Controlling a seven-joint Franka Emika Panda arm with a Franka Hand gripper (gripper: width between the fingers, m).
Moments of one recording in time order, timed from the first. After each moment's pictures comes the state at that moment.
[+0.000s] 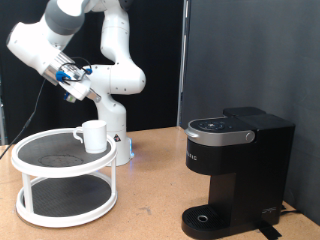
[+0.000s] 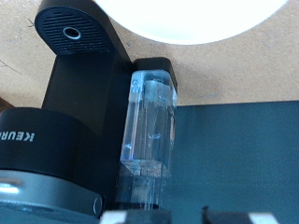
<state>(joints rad) -0.42 -0.58 -0.46 -2.63 0.54 1.63 1.65</state>
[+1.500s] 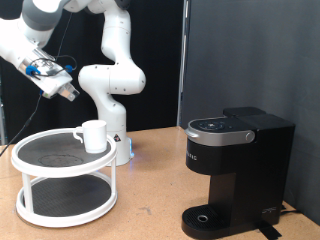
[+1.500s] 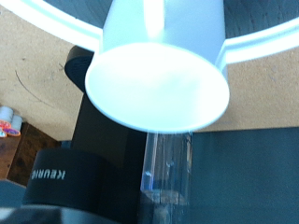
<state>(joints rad) -0.46 -0.57 -0.58 -2.63 0.45 1.70 1.62</state>
